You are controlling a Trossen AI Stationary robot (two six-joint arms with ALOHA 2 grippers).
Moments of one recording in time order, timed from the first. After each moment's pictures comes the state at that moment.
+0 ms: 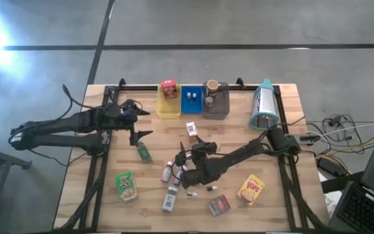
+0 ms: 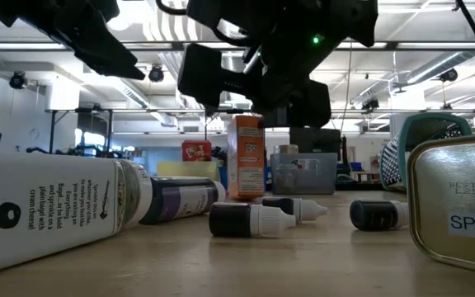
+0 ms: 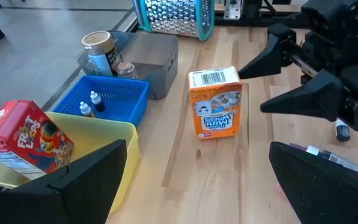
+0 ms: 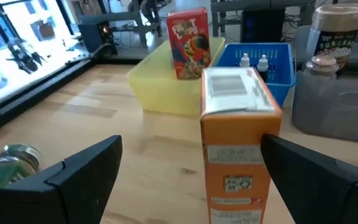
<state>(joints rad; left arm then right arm) 0.20 0.66 0.62 -0.37 -0.05 0.06 0.33 2.20 1.55 -0.59 1.29 1.44</state>
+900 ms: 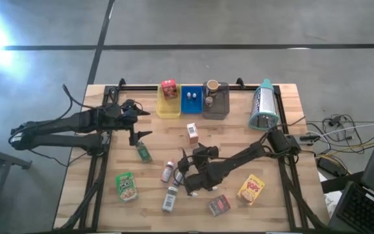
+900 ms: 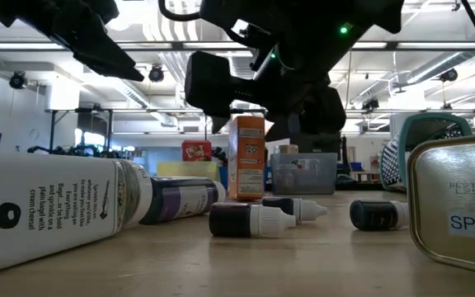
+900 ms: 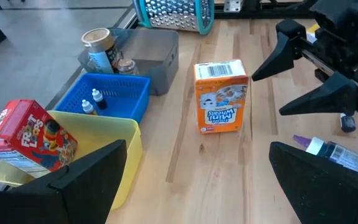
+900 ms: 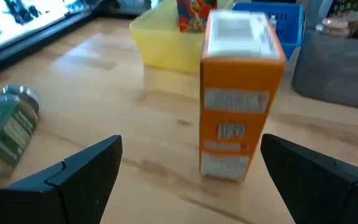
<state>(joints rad) 0.20 0.66 0.62 -0.39 -0.05 0.09 0.38 2.19 1.55 -0.70 1.15 1.48</state>
